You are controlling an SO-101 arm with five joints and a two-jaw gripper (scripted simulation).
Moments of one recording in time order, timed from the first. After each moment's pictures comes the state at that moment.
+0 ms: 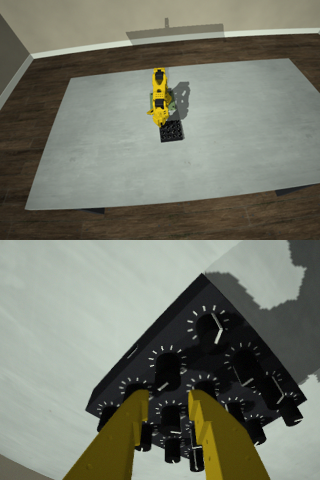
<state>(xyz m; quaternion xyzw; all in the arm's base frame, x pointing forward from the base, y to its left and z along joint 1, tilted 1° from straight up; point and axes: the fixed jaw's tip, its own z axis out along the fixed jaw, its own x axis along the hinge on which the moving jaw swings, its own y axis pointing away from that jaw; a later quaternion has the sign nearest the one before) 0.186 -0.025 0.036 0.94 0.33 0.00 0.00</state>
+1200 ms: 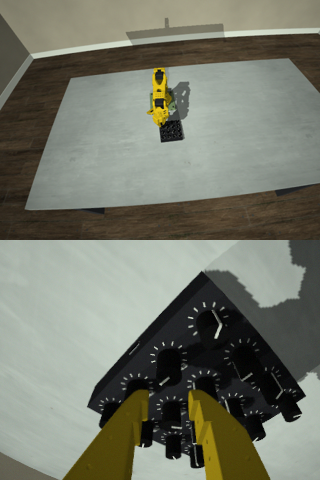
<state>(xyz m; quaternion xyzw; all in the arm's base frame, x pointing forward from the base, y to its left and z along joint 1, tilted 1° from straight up) 0.187 -0.025 0.039 0.94 0.33 0.00 0.00</state>
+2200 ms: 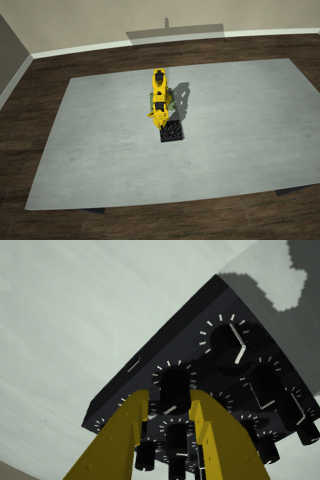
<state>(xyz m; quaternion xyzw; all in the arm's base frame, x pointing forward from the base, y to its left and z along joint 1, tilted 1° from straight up) 0.190 -0.026 0.021 0.94 0.33 0.01 0.00</state>
